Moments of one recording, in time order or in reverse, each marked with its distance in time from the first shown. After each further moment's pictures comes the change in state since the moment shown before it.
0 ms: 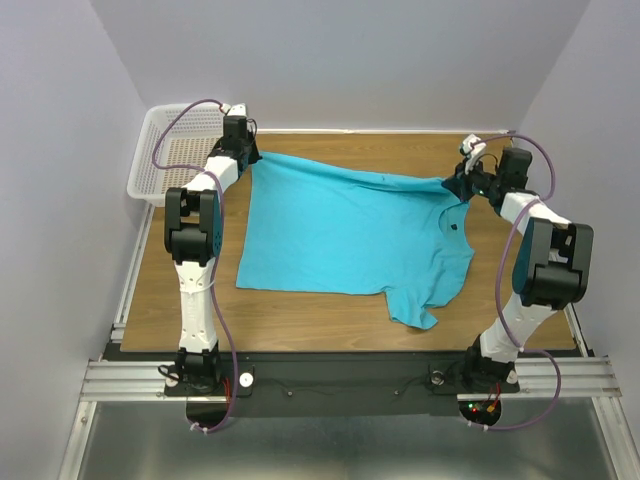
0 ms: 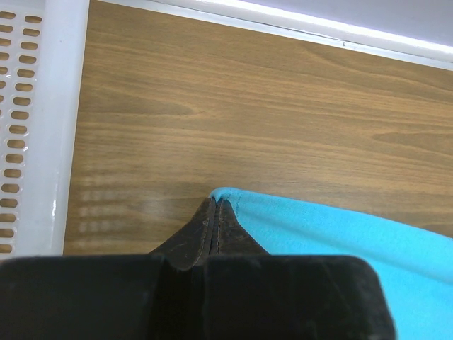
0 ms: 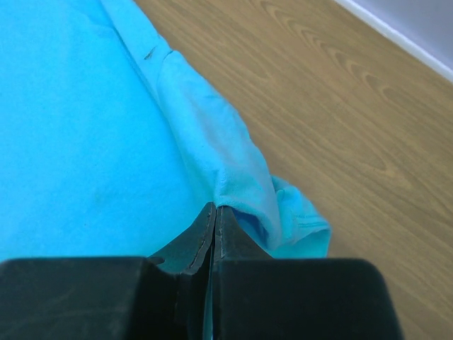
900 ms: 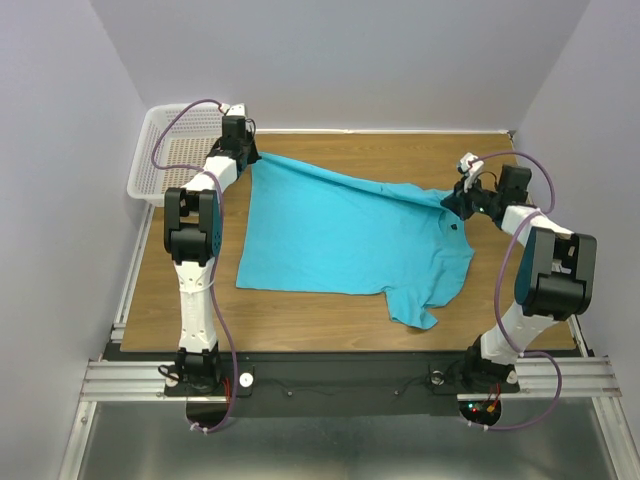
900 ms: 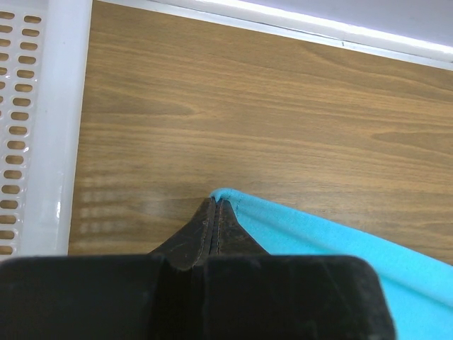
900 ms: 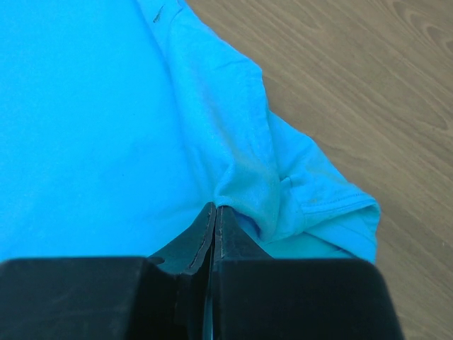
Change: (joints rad) left arm 0.006 0.000 0.000 0.000 0.013 0.000; right arm -0.018 -0.086 -0.156 -0.045 -0.033 -0.082
